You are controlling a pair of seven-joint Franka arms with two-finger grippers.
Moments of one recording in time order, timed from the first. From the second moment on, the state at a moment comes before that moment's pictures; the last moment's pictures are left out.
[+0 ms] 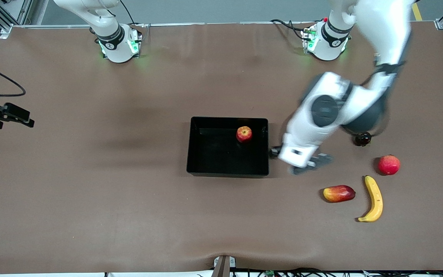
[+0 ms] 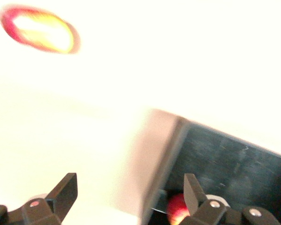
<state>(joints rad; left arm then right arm) -0.06 0.50 -0.40 -1.48 0.18 1.92 -0.77 0.02 0.06 -0.14 -1.58 0.05 1.69 -0.15</state>
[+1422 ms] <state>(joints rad) 0.42 0.83 -0.39 -1.50 0.49 2.33 -0.11 -0.02 0.03 -0.13 -1.51 0.08 1.53 -0.18</state>
